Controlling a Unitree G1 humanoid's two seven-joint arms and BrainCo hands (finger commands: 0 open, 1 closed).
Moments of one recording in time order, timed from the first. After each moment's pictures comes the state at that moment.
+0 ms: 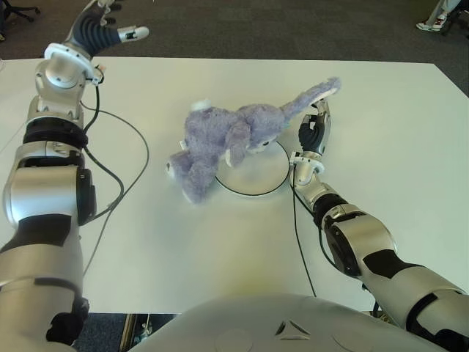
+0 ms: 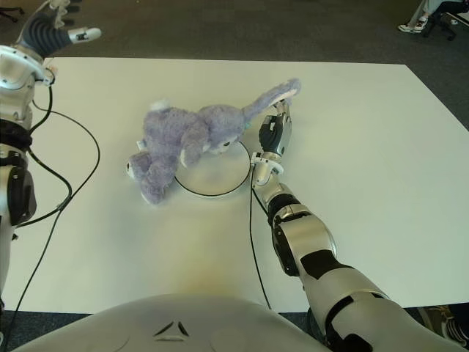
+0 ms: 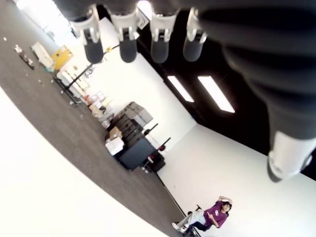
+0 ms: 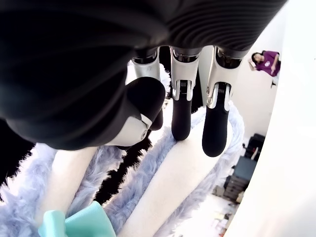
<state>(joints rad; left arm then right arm) -0.92 0.72 0.08 1.23 0.13 -0.52 -0.40 -0.70 -0.07 0.13 1.30 -0.42 -0.67 -0.95</state>
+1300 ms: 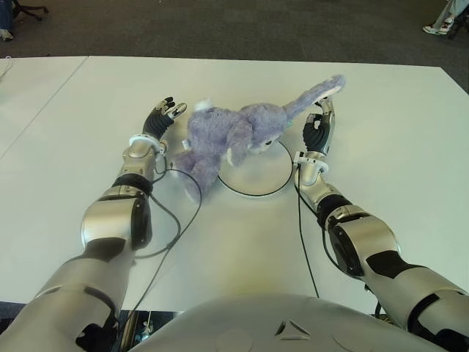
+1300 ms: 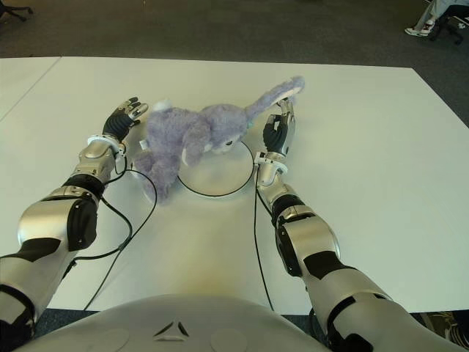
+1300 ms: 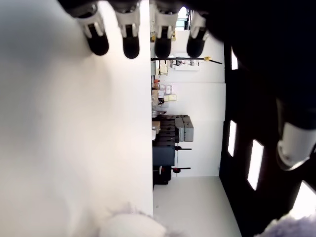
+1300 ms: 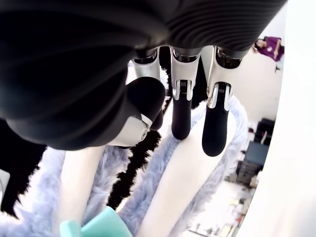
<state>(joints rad) -0.75 0.20 0.27 1.32 -0.01 -0.34 -0.17 -0.67 -0.10 0.02 1.29 -0.30 -0.83 -0.72</state>
